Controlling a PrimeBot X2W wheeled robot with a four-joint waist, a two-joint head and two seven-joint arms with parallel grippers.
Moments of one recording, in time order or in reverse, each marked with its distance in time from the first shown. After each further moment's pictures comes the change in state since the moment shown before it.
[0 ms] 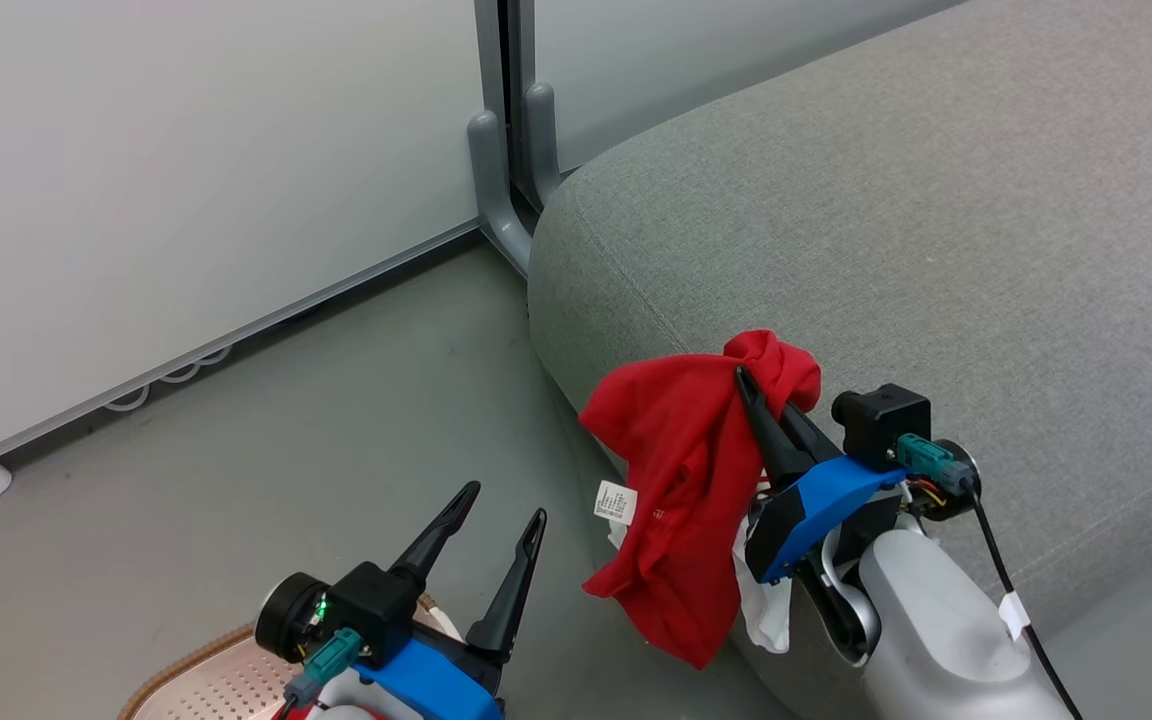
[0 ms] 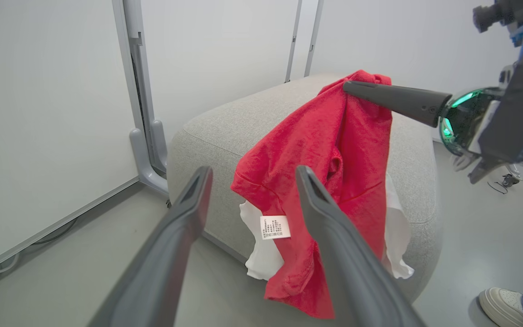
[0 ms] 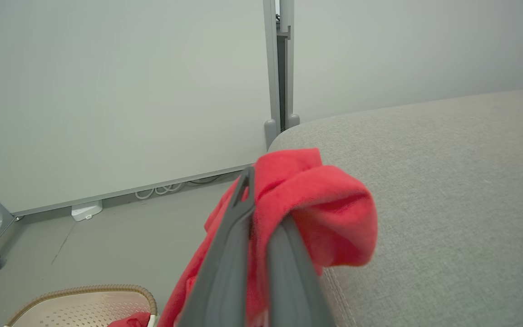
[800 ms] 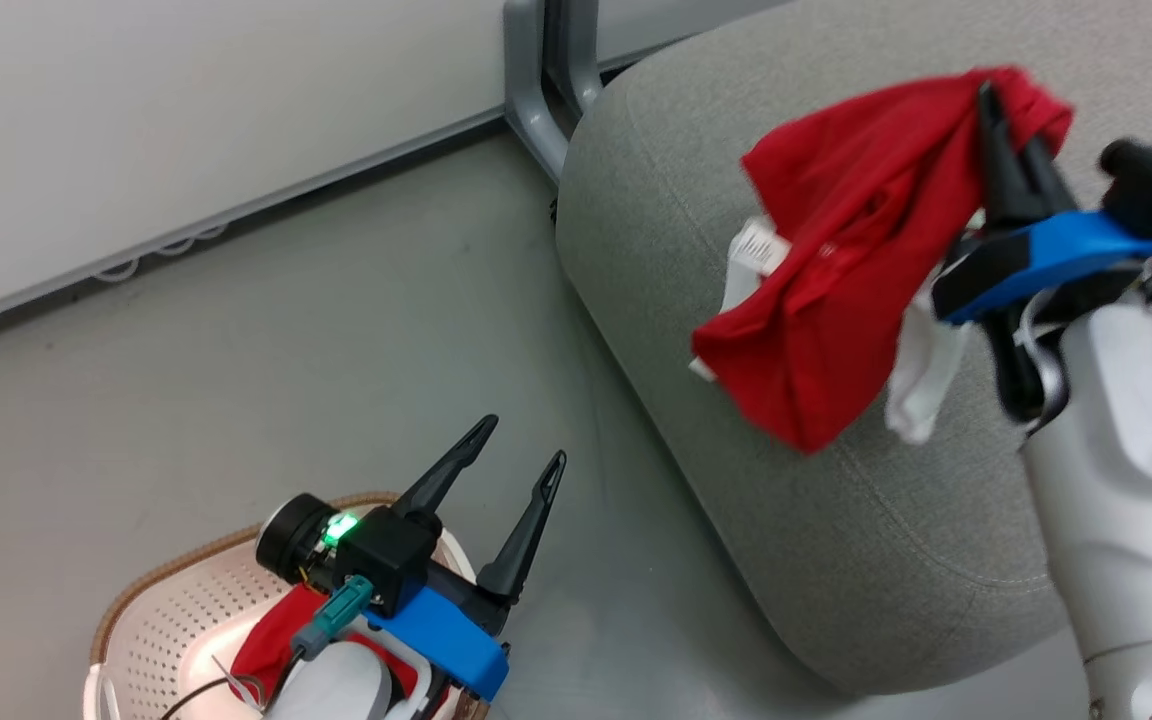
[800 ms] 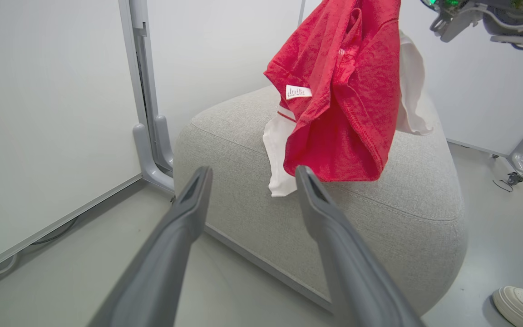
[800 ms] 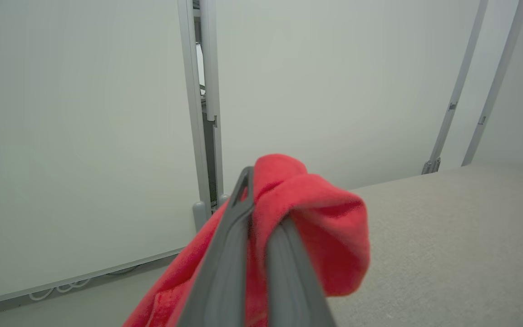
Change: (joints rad) left arm -0.098 0.036 -0.051 -0.034 0.026 0.000 0.000; right arm -0.253 -0.101 -0.311 -0.049 -0.087 0.000 0.006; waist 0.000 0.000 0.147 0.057
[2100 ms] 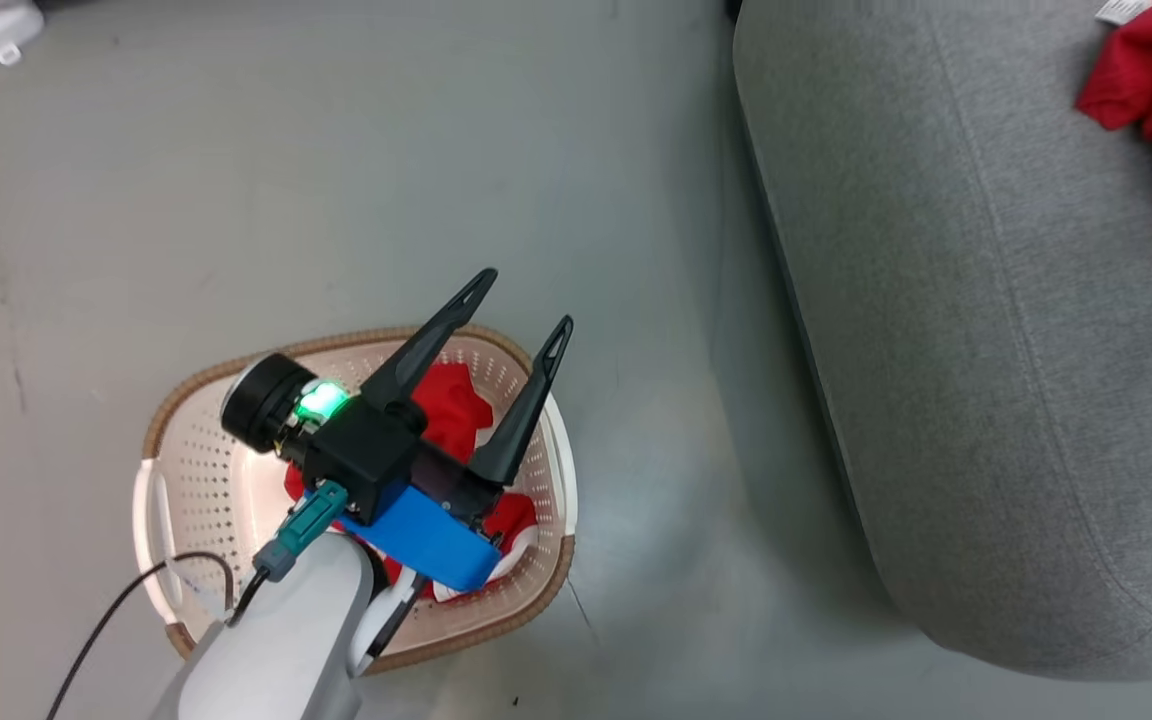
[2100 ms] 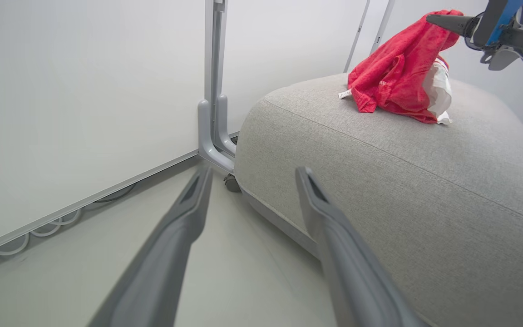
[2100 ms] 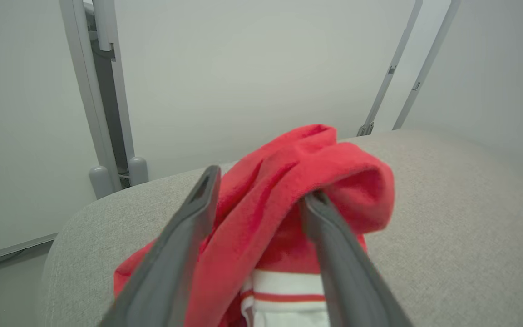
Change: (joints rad) left arm -0.187 0.044 -0.021 -0.104 0.012 0.000 0.000; right arm -0.110 -0.230 -0.437 0.060 -0.122 0.000 0.000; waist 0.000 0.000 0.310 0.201
